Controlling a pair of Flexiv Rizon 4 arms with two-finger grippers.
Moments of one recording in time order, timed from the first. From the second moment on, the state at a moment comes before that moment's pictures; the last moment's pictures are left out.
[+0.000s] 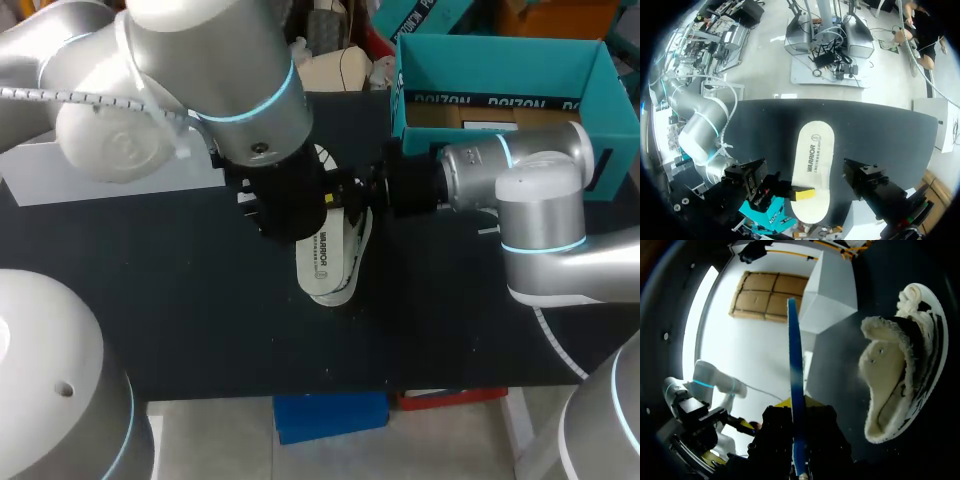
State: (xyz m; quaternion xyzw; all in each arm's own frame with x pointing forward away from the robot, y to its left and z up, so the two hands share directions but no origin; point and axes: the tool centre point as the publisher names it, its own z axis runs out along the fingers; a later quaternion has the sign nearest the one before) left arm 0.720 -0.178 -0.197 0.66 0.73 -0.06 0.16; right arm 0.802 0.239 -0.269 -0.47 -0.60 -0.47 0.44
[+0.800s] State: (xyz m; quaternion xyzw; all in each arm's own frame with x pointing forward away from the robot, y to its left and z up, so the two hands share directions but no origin) left arm 0.728 -0.130 -0.209 0.65 0.68 -0.26 0.23; right arm 0.802 0.239 -0.269 -0.47 -0.60 -0.47 0.44
